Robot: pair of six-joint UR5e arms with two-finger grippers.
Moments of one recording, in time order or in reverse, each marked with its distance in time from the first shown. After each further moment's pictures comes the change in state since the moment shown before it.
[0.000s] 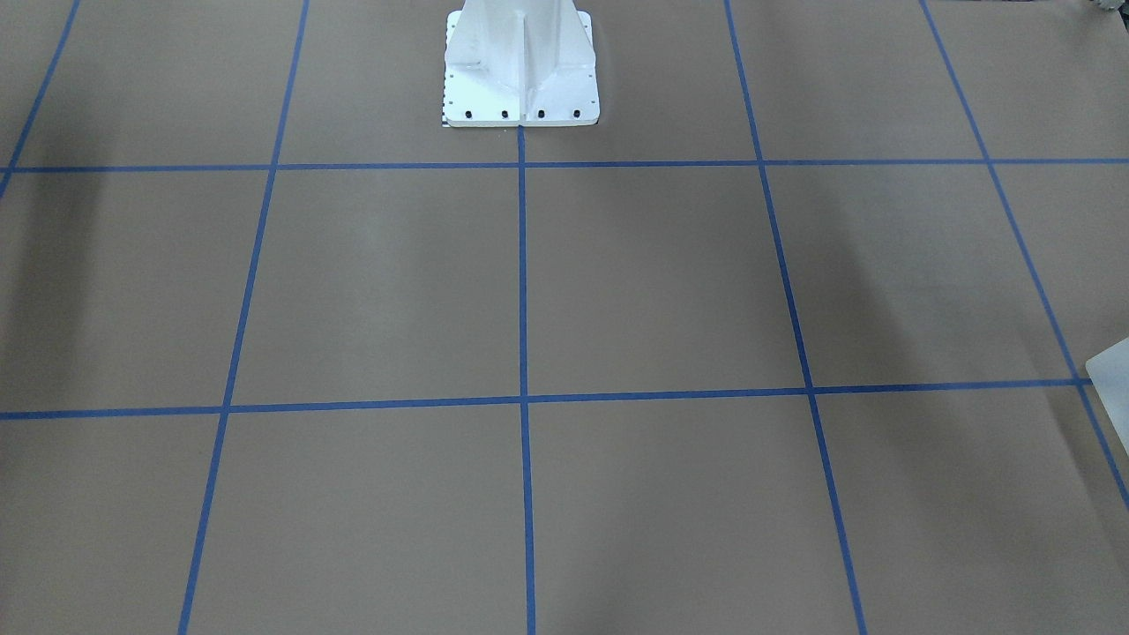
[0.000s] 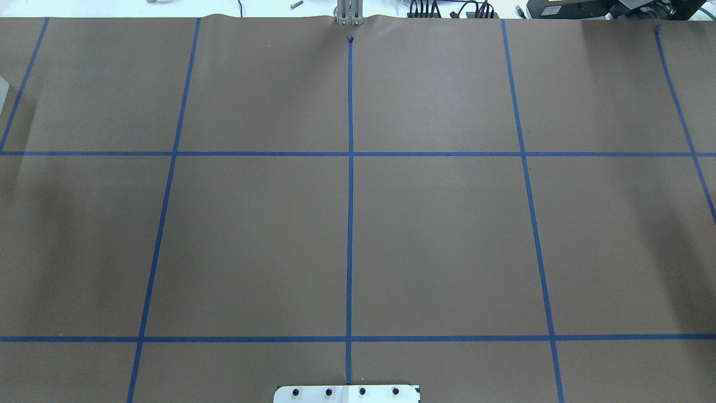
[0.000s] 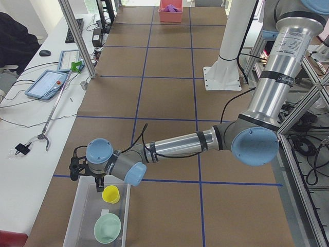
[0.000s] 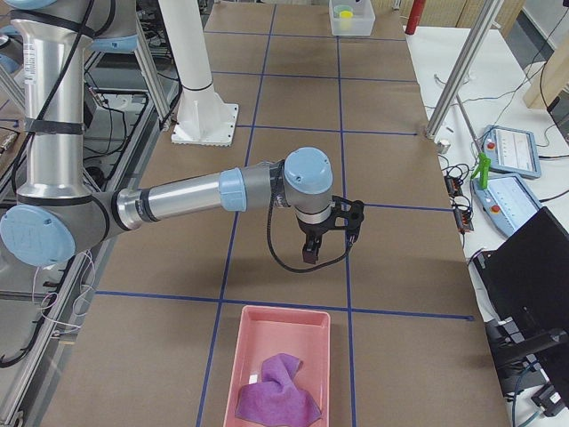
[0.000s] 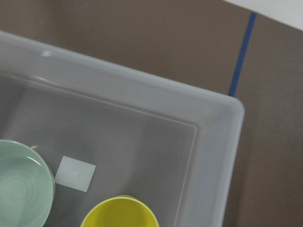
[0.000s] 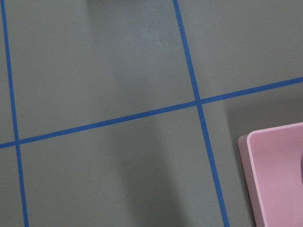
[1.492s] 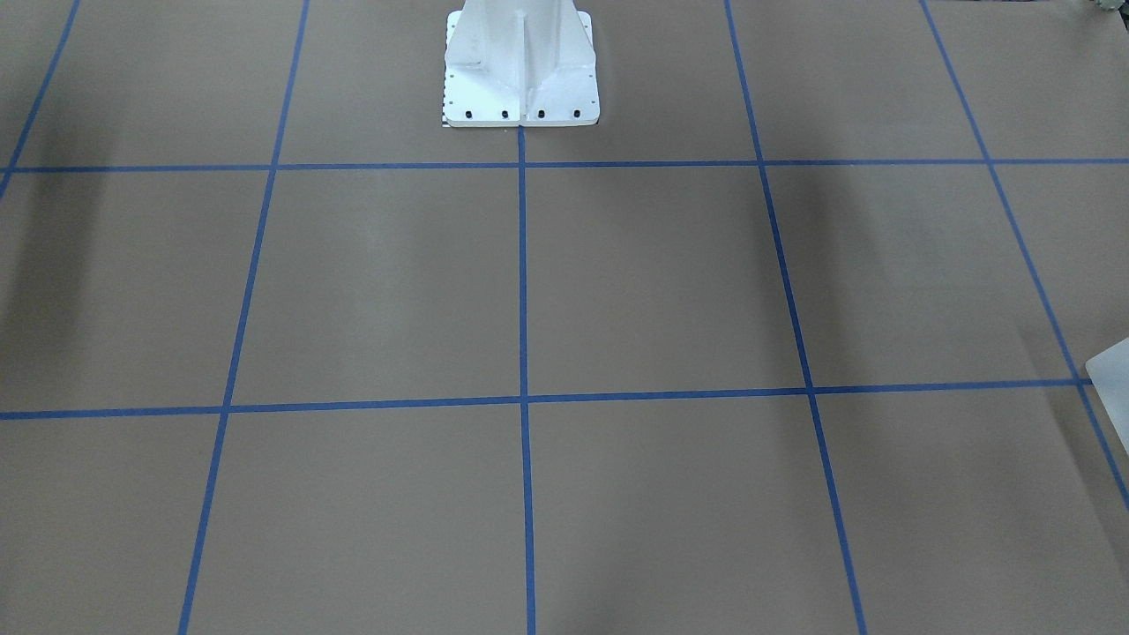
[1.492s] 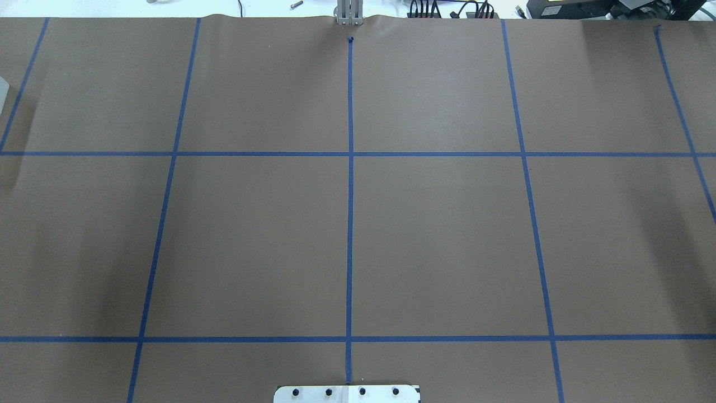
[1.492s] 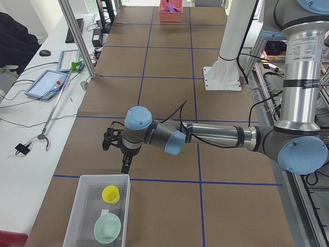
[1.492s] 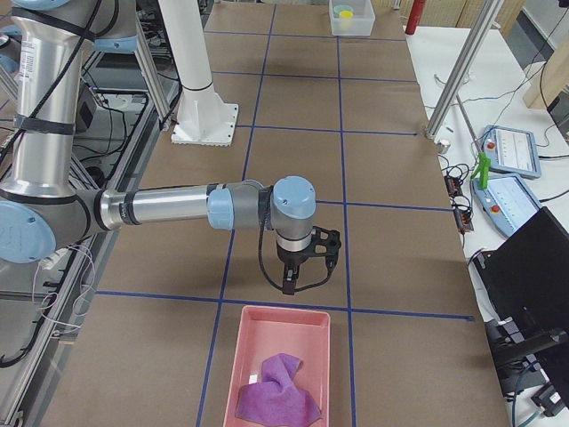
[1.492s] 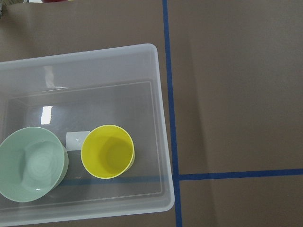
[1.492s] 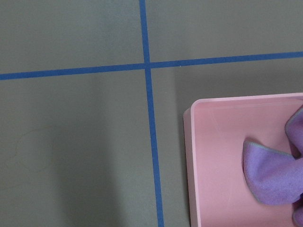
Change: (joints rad) left arm 0.016 0.294 -0.574 0.392 0.088 0.324; right arm -0.060 -0.087 -0.028 0.013 -0.145 -0.158
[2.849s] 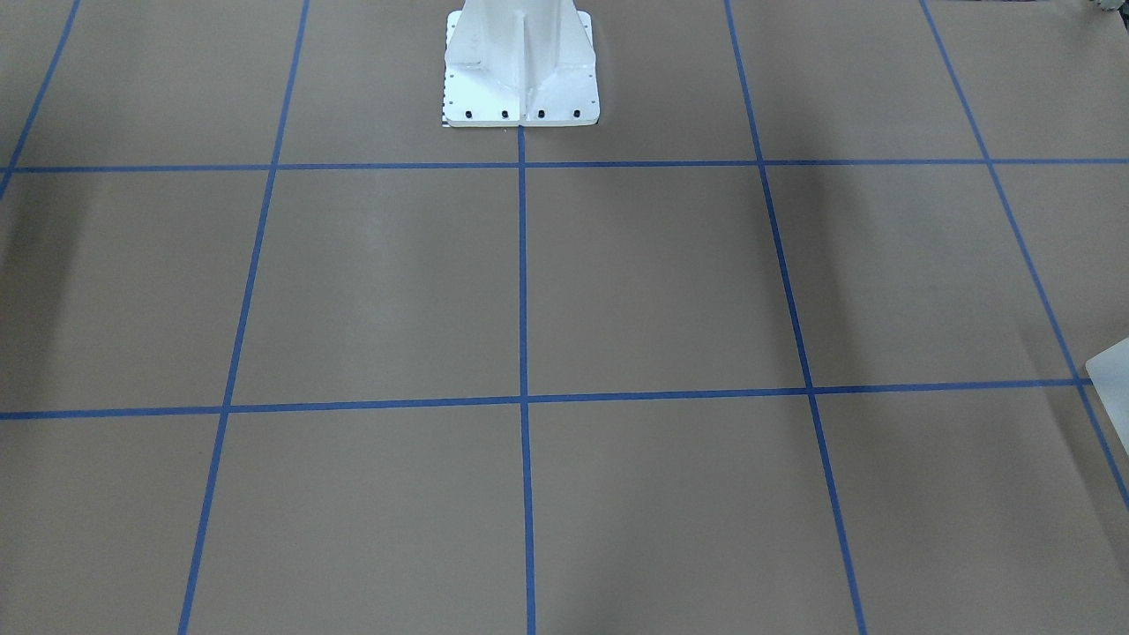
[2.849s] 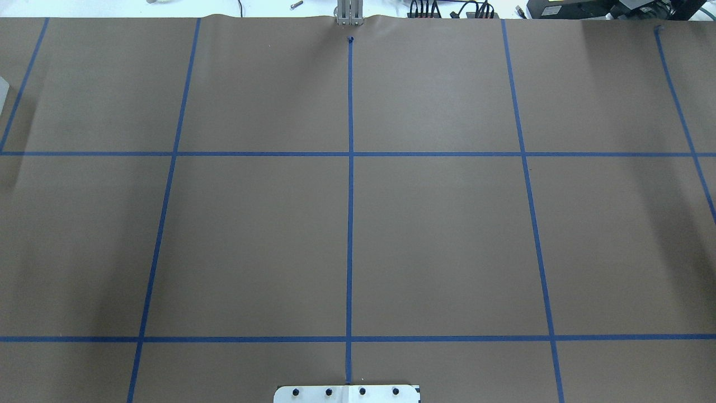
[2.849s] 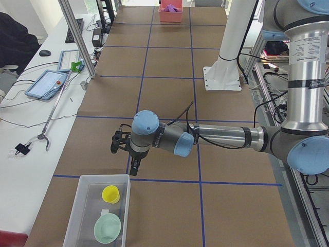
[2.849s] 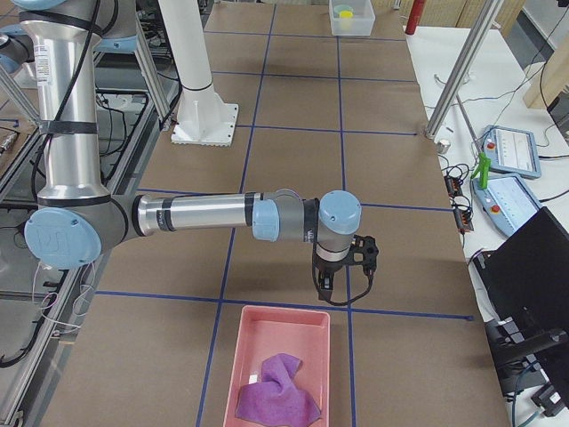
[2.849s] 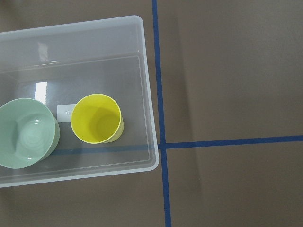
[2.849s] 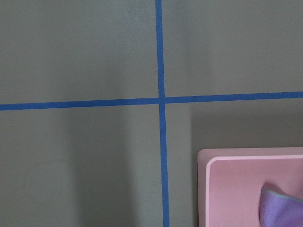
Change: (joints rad) left arm -0.014 0.061 -0.026 0.022 -0.055 0.090; right arm 0.010 0.172 -0.214 0.001 0.059 -0.078
